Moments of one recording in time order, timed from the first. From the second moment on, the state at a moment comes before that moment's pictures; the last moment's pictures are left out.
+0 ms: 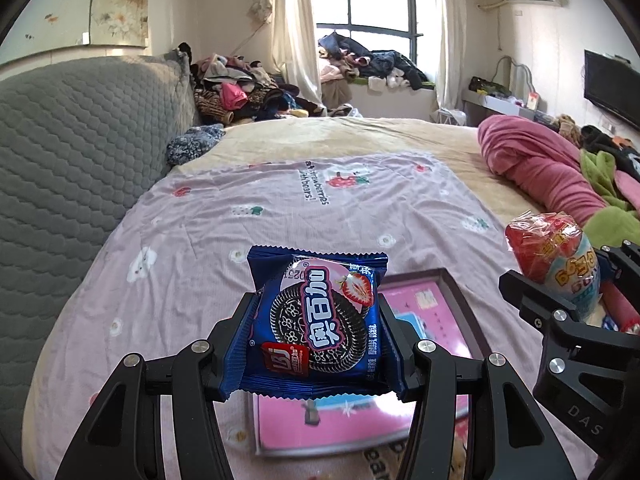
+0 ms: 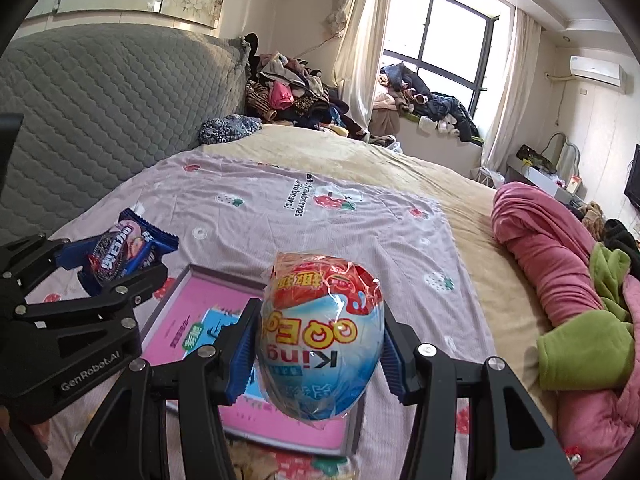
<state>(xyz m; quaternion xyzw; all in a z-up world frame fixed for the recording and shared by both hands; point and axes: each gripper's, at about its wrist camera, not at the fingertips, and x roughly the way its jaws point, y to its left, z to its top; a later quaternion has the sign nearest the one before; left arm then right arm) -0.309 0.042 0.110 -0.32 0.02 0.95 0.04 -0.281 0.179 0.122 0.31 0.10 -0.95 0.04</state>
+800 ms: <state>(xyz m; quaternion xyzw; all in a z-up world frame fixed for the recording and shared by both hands) -0.413 0.047 -0.030 -0.39 0.01 0.92 0.04 -0.394 0.188 -0.003 0.37 0.12 -0.92 0.05</state>
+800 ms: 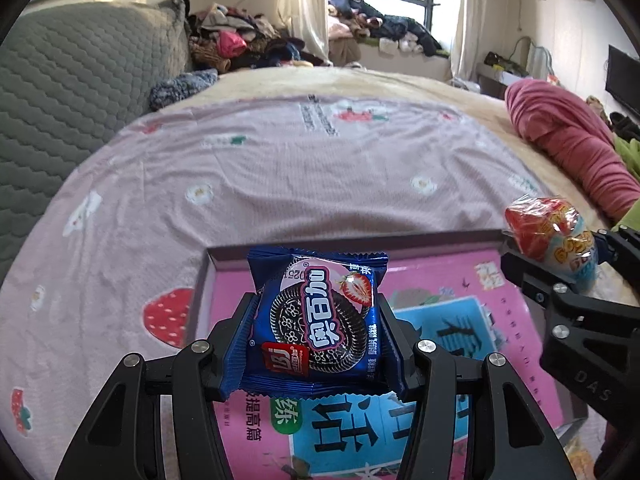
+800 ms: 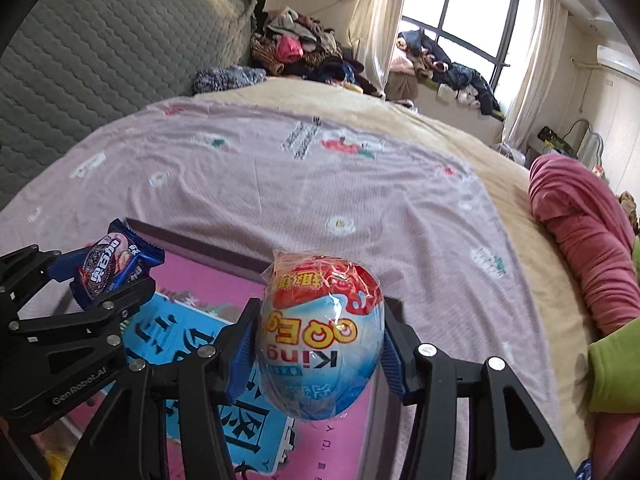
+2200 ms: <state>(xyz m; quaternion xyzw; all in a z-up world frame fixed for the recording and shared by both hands) -0.444 0.021 -0.073 -0.45 -0.04 0.89 0.01 -0.421 0.206 -0.063 0.45 0.10 -0.89 0.02</state>
